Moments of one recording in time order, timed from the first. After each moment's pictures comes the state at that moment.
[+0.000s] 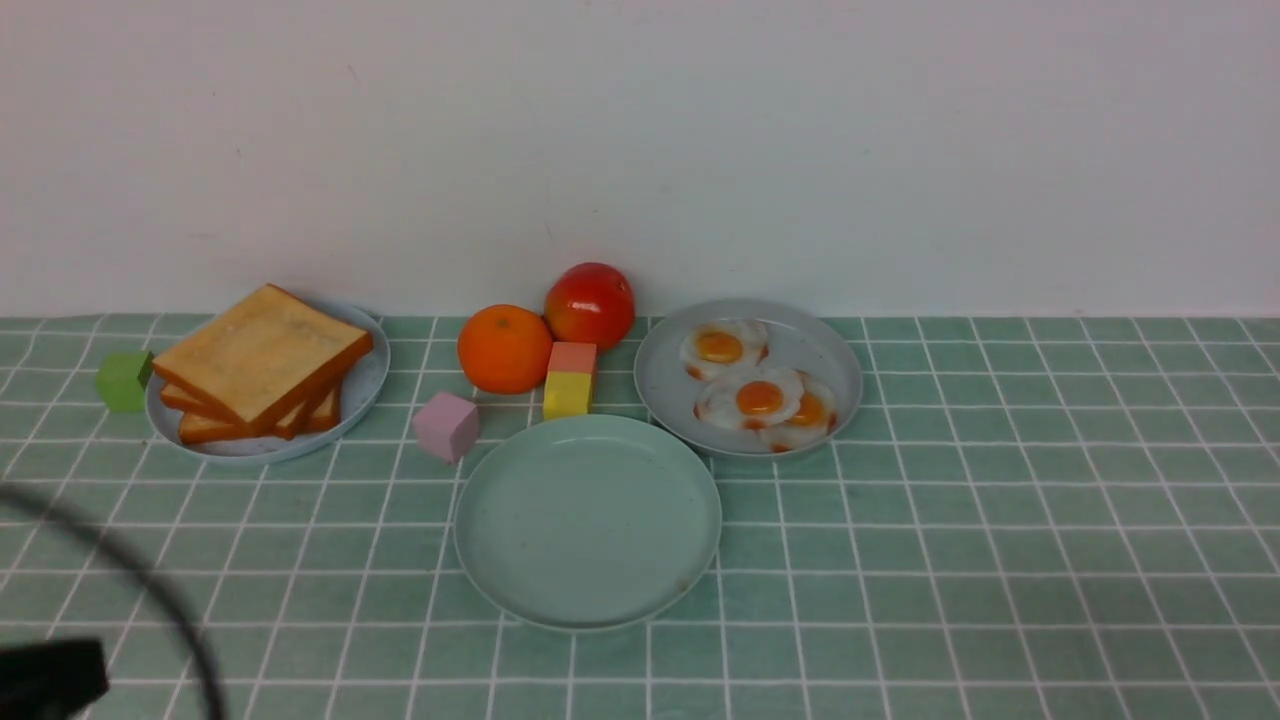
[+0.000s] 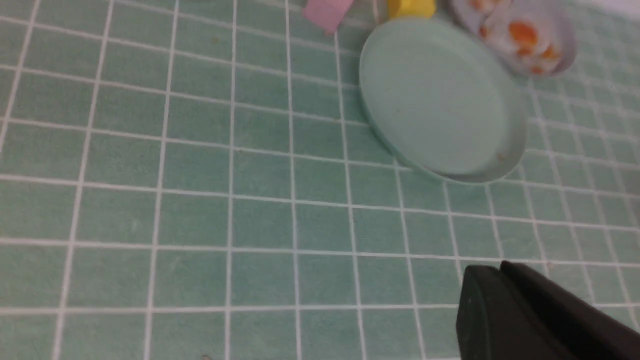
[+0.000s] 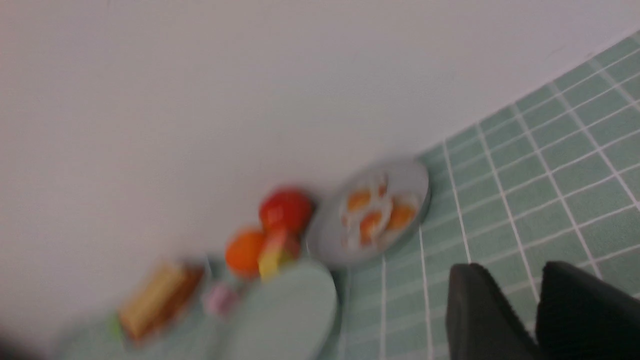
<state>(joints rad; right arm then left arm) 0.08 0.14 -0.26 0.46 0.41 0.12 -0.01 0.61 -0.60 -0.38 0.79 0.02</state>
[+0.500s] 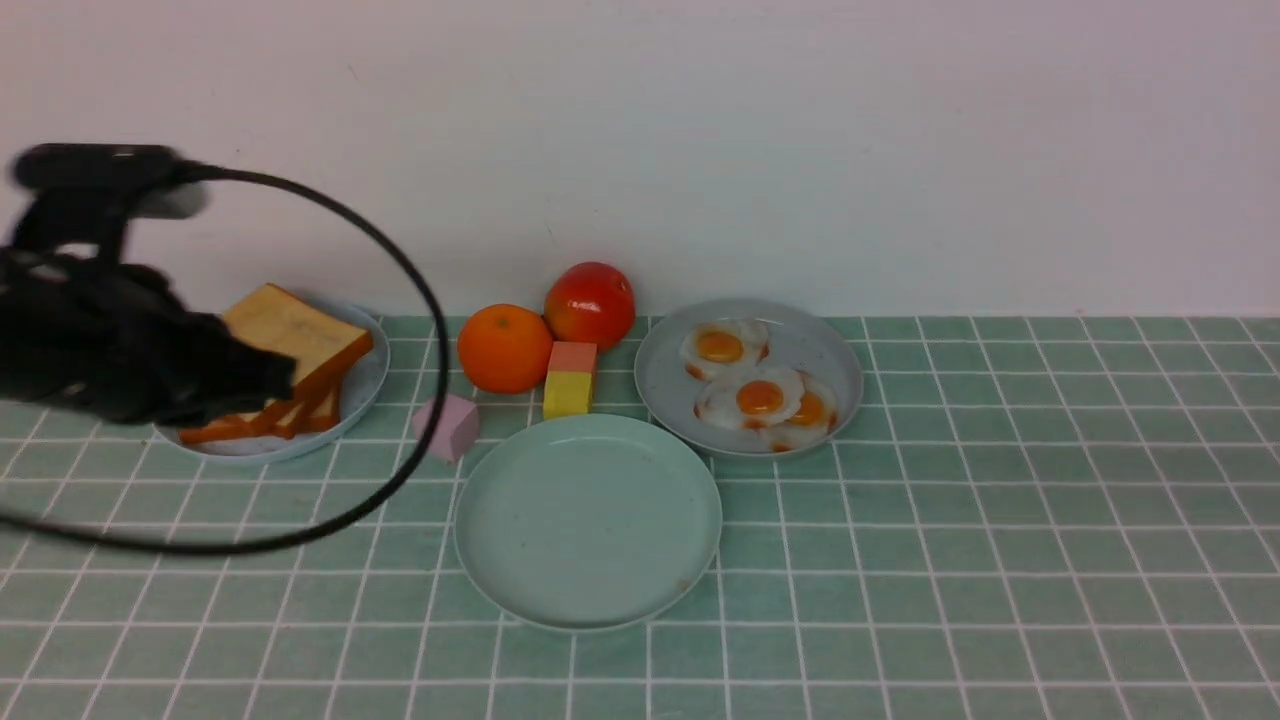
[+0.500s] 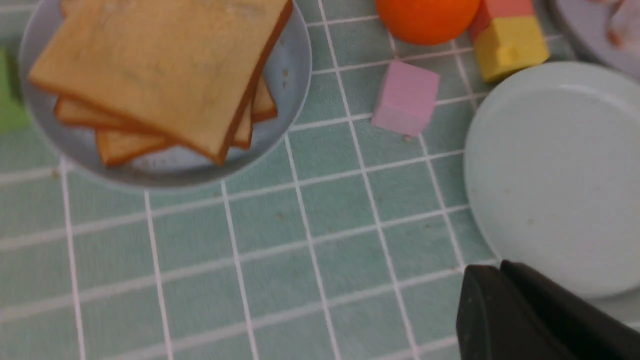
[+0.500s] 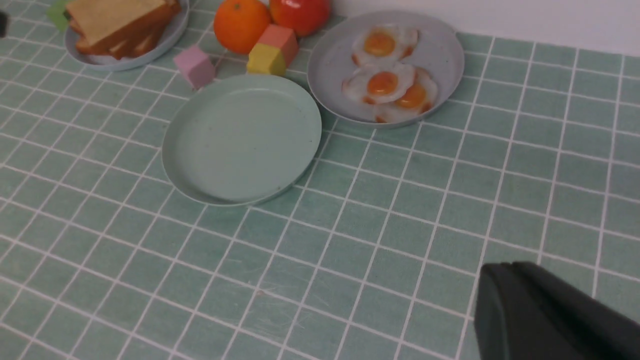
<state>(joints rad) 0.10 0.70 -0.90 0.40 0.92 -0.28 -0.05 1.43 -1.03 -0.32 0.56 0.37</state>
